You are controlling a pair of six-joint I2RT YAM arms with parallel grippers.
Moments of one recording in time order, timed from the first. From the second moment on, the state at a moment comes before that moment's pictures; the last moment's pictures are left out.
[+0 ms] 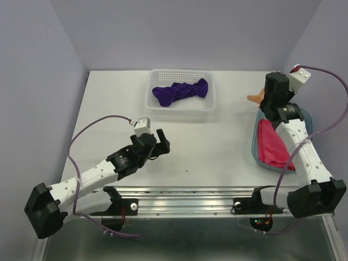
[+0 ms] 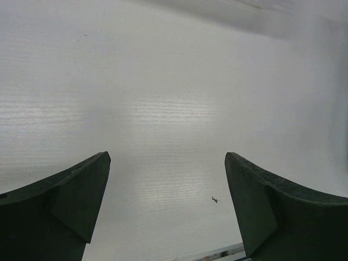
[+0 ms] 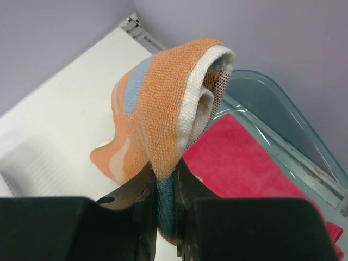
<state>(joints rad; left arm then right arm) -0.87 0.95 0.59 -0.27 -0.44 -0.82 0.14 1.24 1.28 -0.52 0.84 0.47</state>
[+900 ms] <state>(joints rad) -0.84 1.04 0.59 -0.18 -0.30 -0.75 0.05 1.03 0.95 -0.68 0.94 1.01</state>
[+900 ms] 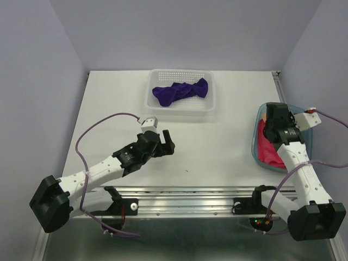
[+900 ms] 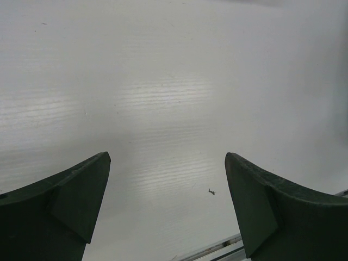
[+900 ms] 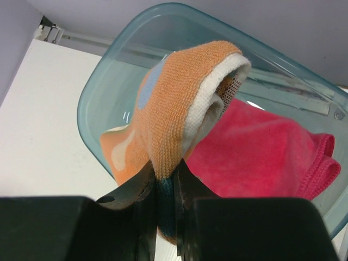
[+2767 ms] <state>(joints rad) -0.80 1.08 0.59 -0.13 -0.22 -0.72 0.01 0.83 0.62 -0.54 0.83 1.21</state>
